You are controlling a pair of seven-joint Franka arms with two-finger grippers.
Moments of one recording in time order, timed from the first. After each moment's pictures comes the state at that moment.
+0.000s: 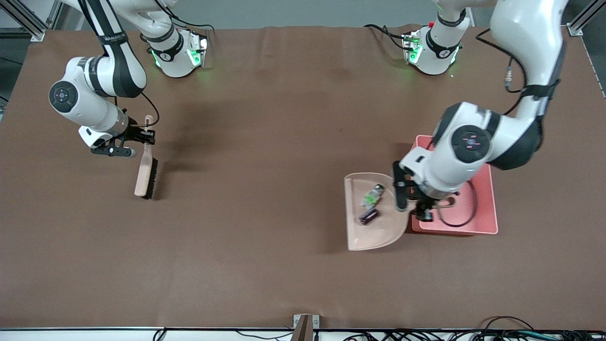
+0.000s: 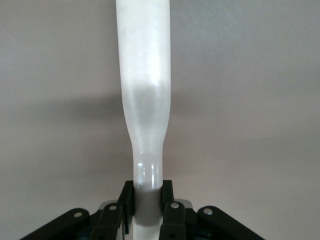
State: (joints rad) left arm 0.05 0.44 -0.42 -1.62 0.28 2.11 1.13; right arm -0.02 -0.05 -0.05 -2.59 0.02 2.40 -0.01
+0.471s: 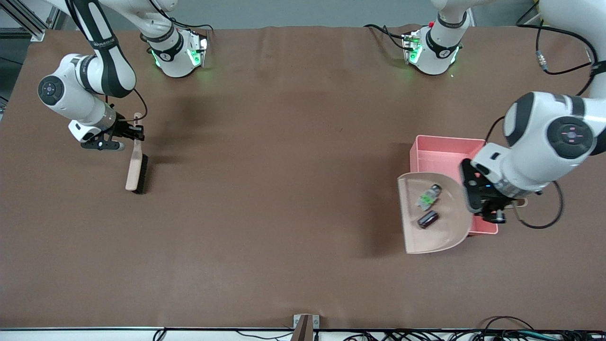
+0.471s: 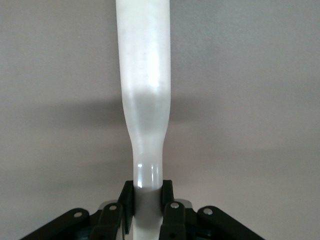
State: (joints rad) left arm 0.31 0.36 -0.47 -1.67 0.28 2.08 1.37; right arm -0.14 -0.05 -0.05 -2.65 0.02 2.47 -0.13
